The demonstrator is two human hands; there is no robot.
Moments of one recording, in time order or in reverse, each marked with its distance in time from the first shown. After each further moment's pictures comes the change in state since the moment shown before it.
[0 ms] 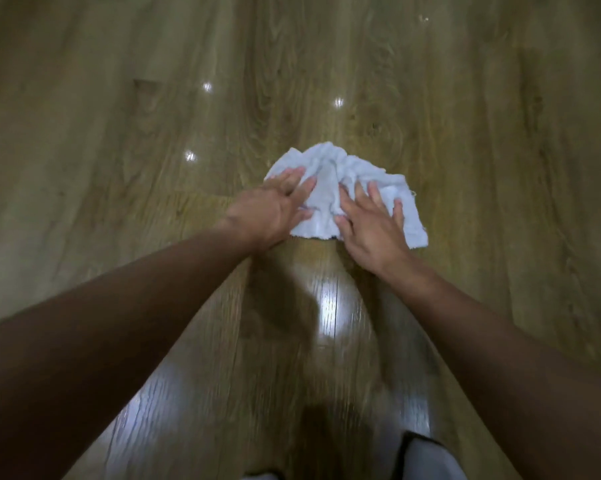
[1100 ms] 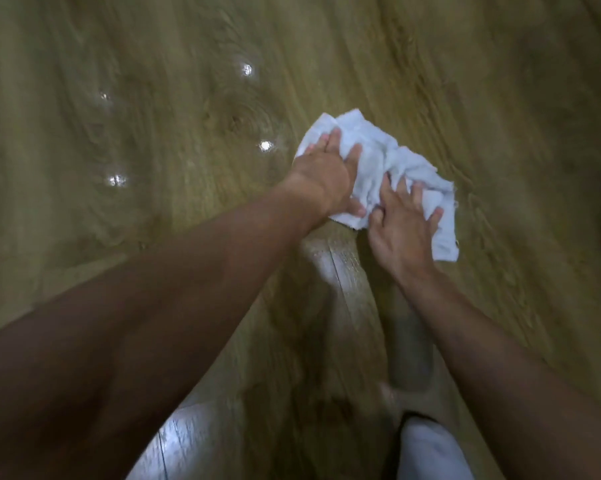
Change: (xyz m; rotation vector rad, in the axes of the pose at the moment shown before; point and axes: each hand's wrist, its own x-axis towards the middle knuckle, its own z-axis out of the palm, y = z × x) left_hand 0.149 0.198 -0.044 0.140 -0.261 0.240; right_hand -0.060 0.135 -0.014 0.264 0.250 0.602
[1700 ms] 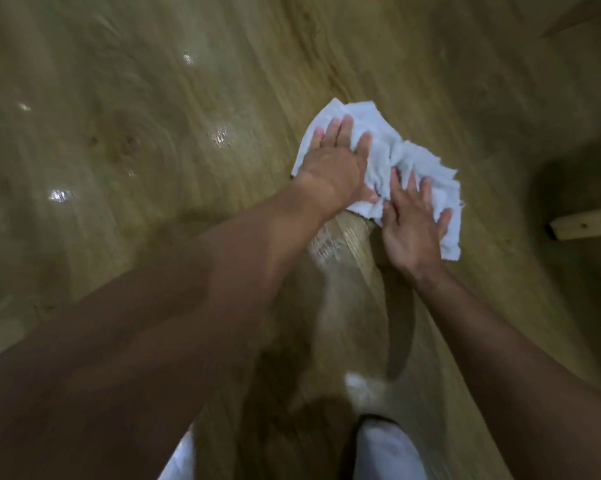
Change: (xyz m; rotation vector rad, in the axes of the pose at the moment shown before) left_hand 0.086 0.095 -0.012 -0.012 0.022 0.153; right_hand 0.018 0.102 -0.040 0.074 0.080 0.189
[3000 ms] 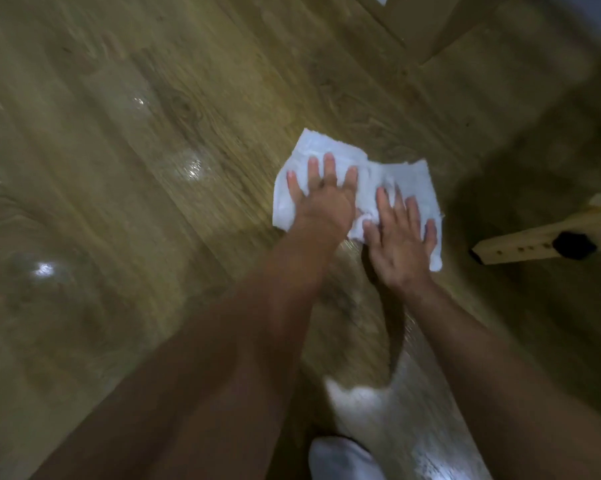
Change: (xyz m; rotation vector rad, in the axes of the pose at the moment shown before) left_hand 0.100 0.105 -0.022 0.054 -0.062 0.014; right_hand 0.065 0.085 -0.055 -0.053 0.006 0.136
